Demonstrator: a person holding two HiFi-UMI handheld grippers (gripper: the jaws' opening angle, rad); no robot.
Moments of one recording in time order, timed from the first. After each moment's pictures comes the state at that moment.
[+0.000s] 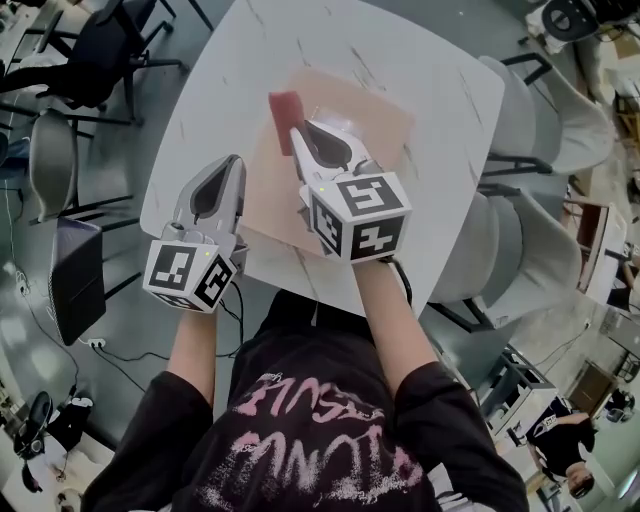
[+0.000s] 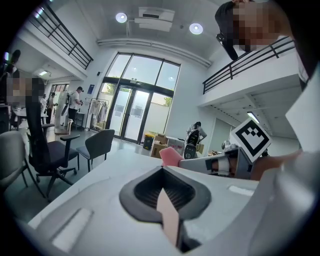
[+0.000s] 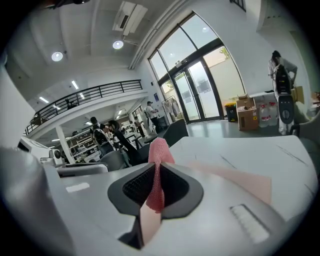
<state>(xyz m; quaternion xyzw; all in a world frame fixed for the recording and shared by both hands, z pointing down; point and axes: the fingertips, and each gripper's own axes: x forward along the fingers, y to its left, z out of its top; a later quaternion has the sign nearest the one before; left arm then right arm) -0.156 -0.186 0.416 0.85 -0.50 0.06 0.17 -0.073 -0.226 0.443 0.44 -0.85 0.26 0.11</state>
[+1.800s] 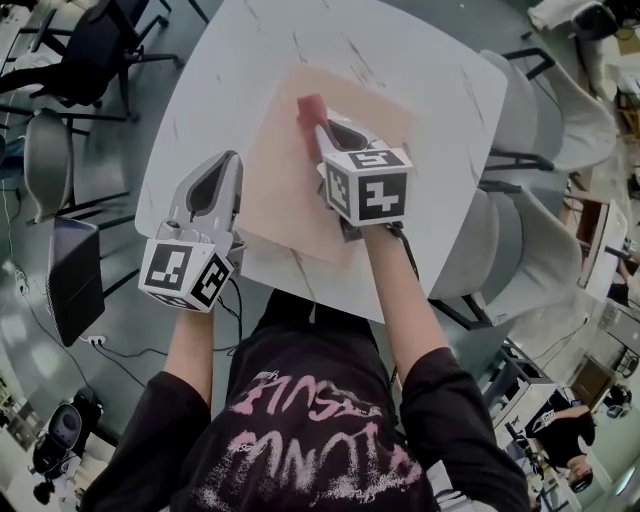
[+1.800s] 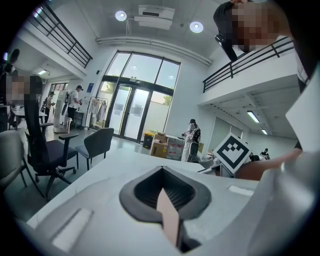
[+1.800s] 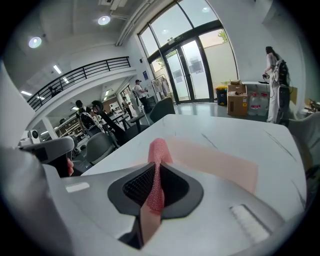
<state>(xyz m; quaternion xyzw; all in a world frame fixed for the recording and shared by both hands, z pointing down) -0.153 -0.198 0.423 0.85 -0.49 0.06 0.18 -0.033 -0.244 0.518 0.46 -0.80 0.32 0.22</state>
